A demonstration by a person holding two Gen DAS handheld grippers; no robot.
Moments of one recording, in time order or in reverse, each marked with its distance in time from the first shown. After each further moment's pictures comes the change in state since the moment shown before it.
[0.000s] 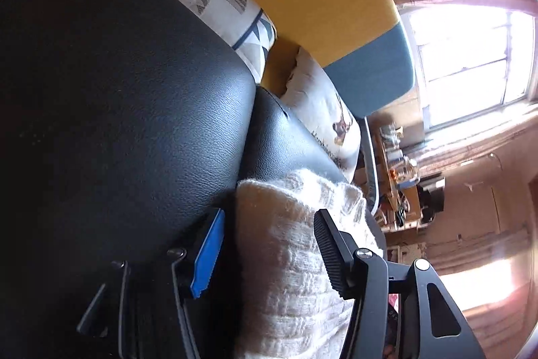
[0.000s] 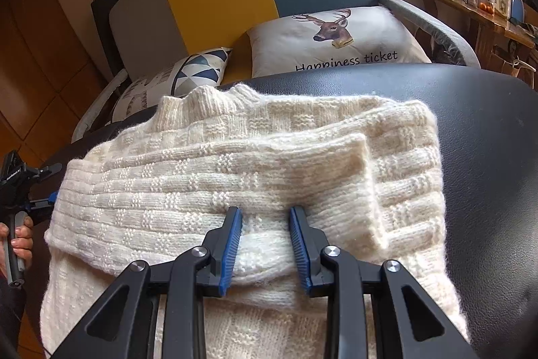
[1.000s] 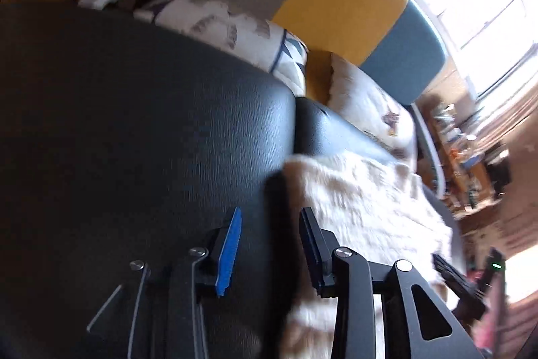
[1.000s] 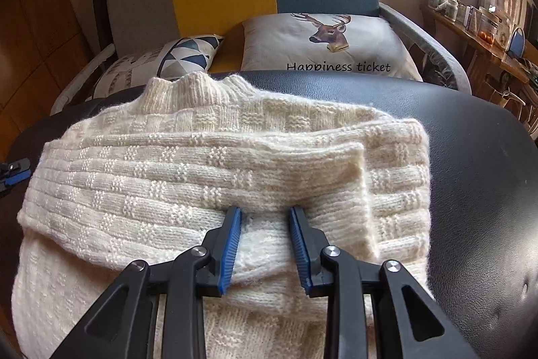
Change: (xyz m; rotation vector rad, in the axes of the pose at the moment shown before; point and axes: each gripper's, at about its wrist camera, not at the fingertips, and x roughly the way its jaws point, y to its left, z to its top) left arm -0.058 -0.018 -0.063 0.179 -0.089 0.272; right arm 0.008 0.013 0.002 -0.108 0.026 -0.128
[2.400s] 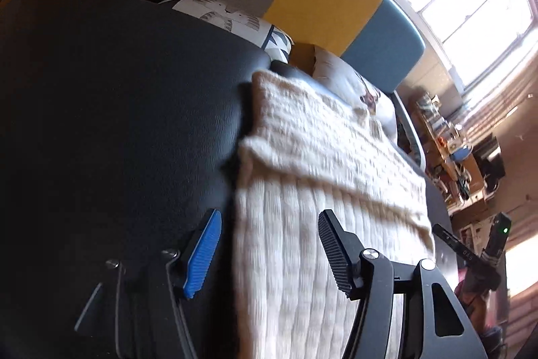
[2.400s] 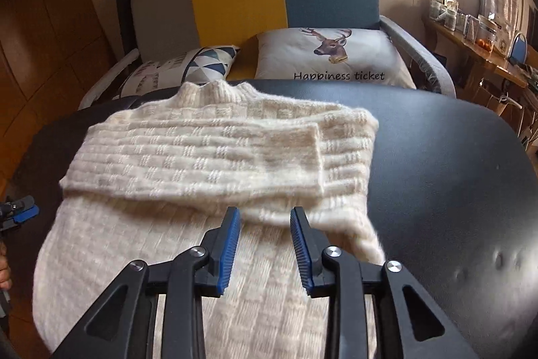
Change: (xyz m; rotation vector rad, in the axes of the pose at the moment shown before) left arm -0.082 -0.038 -0.134 0.038 -0.053 0.046; right arm -0.098 -0.019 -0.046 -0.013 0.001 0.102
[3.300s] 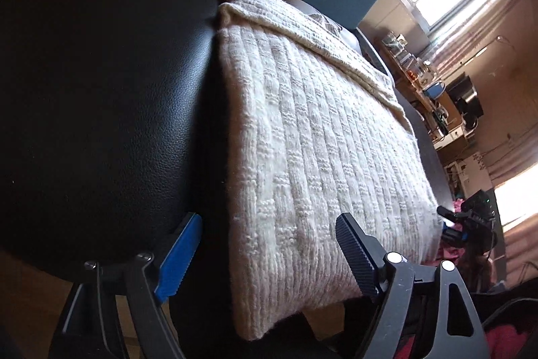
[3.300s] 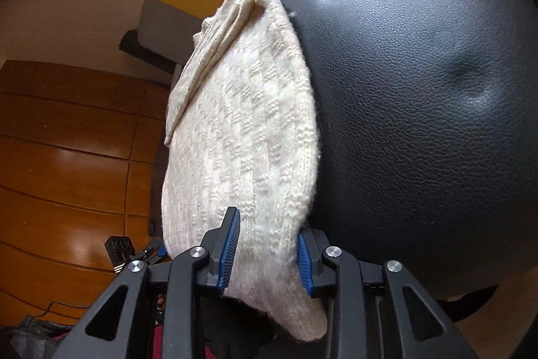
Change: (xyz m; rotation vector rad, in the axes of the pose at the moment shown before) left arm -0.052 0.003 -0.148 0.156 0.138 -0.085; right arm -0.070 -0.093 -0.207 0.570 0.182 0.562
